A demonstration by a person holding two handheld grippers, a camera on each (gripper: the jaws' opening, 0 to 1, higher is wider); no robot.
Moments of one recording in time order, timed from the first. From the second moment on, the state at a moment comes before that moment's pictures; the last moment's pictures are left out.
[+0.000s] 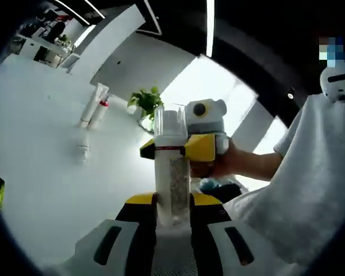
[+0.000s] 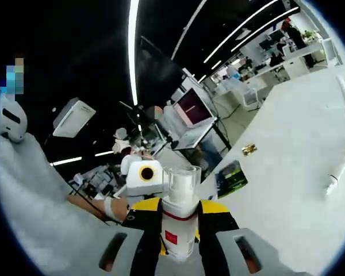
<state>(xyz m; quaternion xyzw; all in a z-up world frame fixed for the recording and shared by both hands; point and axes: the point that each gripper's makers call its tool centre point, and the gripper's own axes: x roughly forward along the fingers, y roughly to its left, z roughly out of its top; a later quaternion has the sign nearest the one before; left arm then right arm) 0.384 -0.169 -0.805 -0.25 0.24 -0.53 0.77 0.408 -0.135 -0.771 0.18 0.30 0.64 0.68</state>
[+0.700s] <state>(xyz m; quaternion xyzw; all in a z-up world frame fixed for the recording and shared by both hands) 0.415 -0.168 -0.830 -0.16 0.27 -0.45 0.84 0.445 -0.140 -0.795 0.14 0.29 0.50 0.80</state>
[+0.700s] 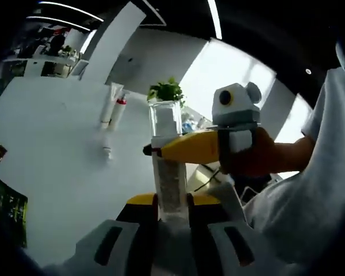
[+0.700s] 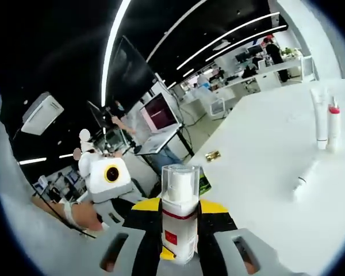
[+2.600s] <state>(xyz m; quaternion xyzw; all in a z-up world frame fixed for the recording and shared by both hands) 0.415 -0.060 -0.929 0.15 0.36 -0.26 0.88 0.576 -0.243 -0.803 0.05 0.25 0.33 0.91</state>
